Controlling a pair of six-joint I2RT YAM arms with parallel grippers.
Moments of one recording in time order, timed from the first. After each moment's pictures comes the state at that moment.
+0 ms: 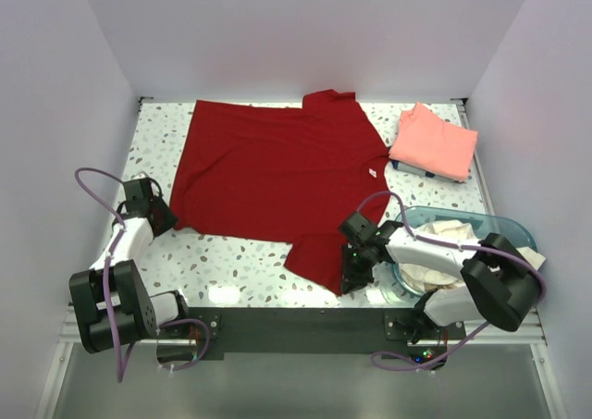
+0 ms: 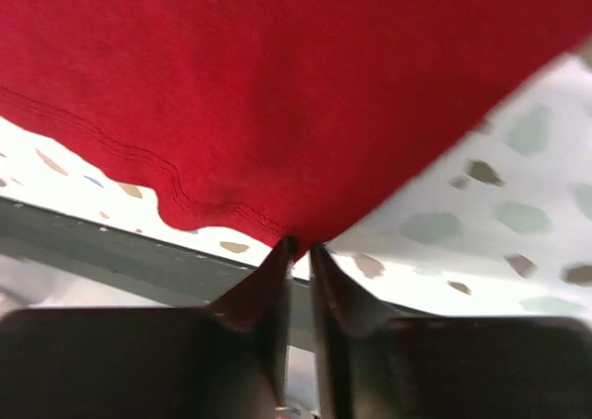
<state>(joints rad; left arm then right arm) 0.28 1.23 0.58 -0.31 0.00 -0.36 0.79 1.36 0.61 -0.61 -0.23 0.89</state>
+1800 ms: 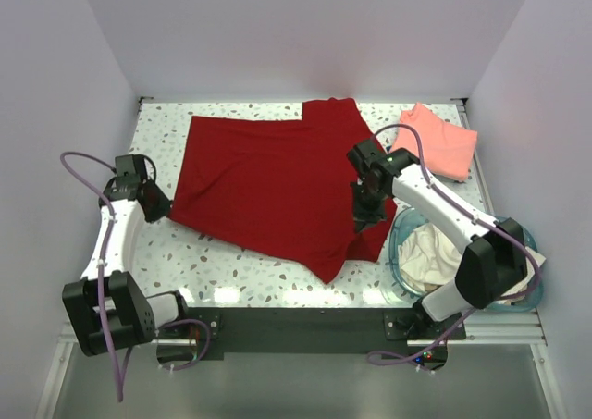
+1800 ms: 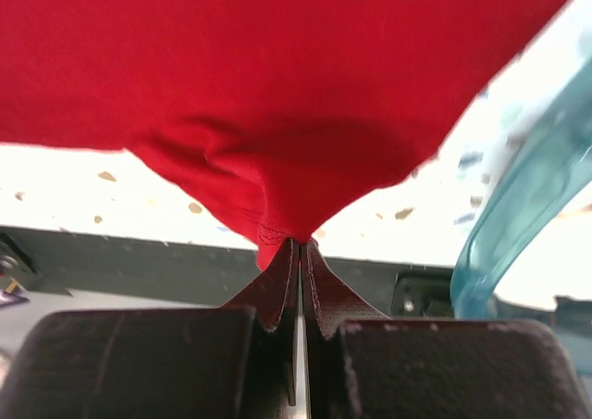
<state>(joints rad) 0.25 1.18 0.84 -0.70 -0.06 -0.48 0.55 1.49 1.25 -1.16 -0.04 0.62</state>
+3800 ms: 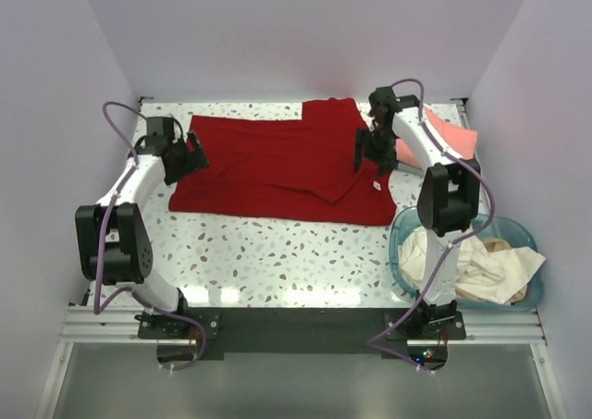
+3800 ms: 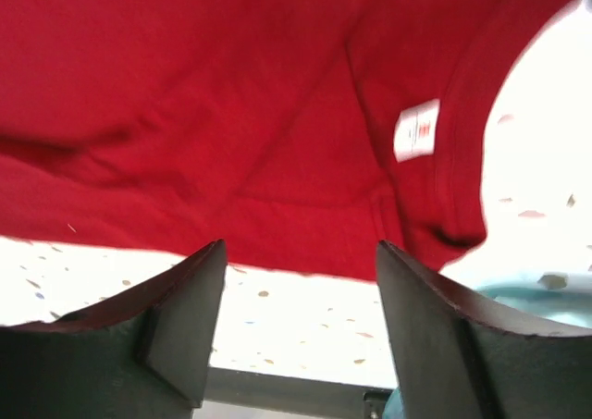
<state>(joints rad) 0.07 1.63 1.19 -0.47 0.03 -0.40 0.22 2.13 1.97 -1.20 -0.08 0.35</state>
